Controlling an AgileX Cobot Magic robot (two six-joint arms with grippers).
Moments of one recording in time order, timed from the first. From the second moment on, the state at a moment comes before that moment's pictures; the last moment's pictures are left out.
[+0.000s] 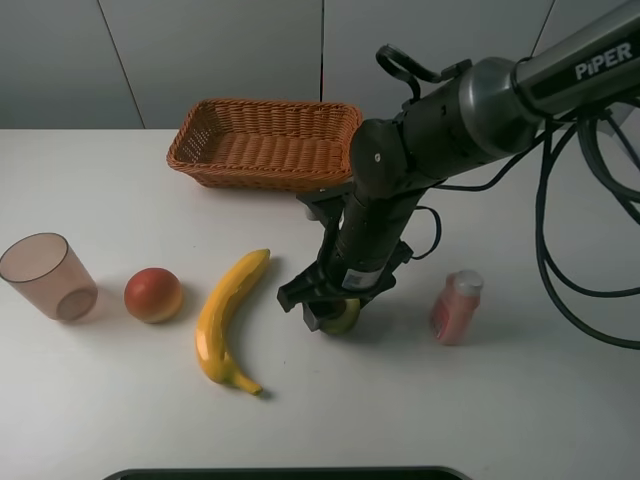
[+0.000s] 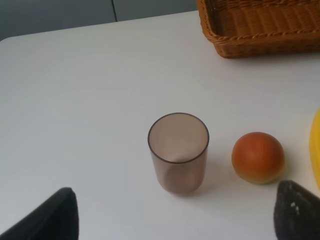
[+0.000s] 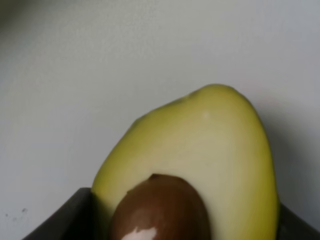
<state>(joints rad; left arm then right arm) -0.25 0.00 -0.51 0.02 1.08 0.01 0.74 1.98 -1.03 0.25 0.64 0.01</state>
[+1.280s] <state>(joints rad) -0.25 0.00 -0.51 0.02 1.08 0.00 0.61 2.29 -1.88 -0.13 0.48 0.01</state>
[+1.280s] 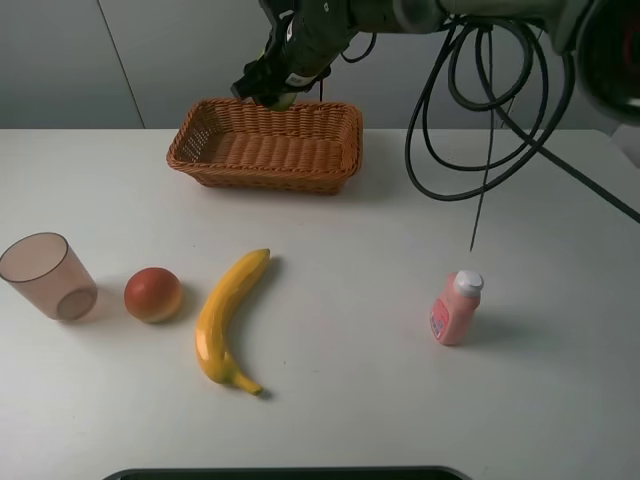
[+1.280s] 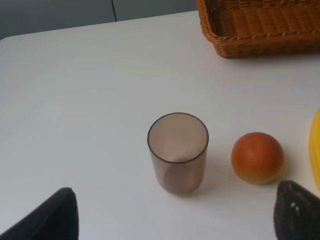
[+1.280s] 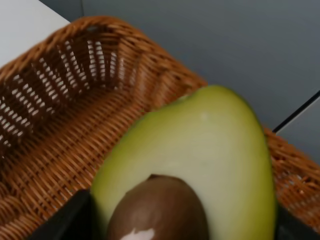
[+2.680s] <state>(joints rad) -0.25 0.00 -0.51 0.02 1.08 0.00 0.53 1.88 -1.89 -0.12 0.82 -0.05</state>
